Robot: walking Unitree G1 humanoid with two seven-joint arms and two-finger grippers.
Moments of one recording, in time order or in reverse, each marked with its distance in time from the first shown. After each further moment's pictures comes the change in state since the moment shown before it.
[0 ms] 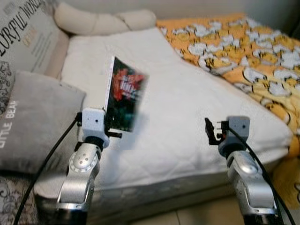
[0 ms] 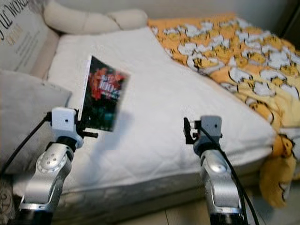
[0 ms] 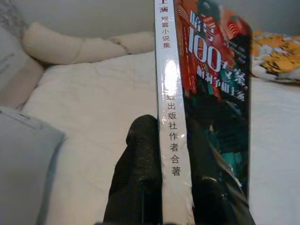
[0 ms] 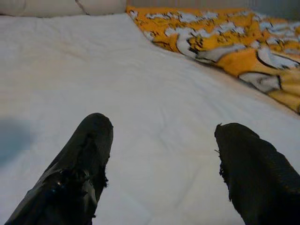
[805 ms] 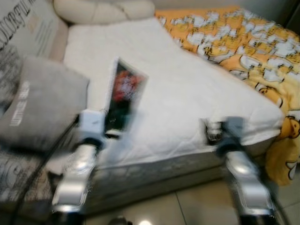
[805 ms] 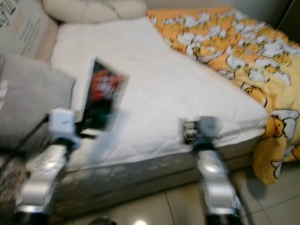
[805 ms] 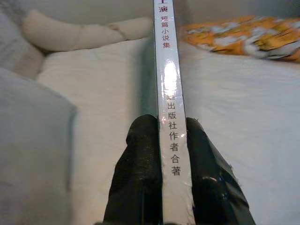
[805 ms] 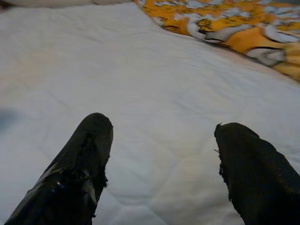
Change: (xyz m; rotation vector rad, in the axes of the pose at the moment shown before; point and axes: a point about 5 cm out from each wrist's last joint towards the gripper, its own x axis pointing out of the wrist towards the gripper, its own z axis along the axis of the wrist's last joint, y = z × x) left arm -0.005 0.008 -0.006 0.021 0.022 0.002; right arm -0.001 0.016 -0.001 0.014 -0.002 0.028
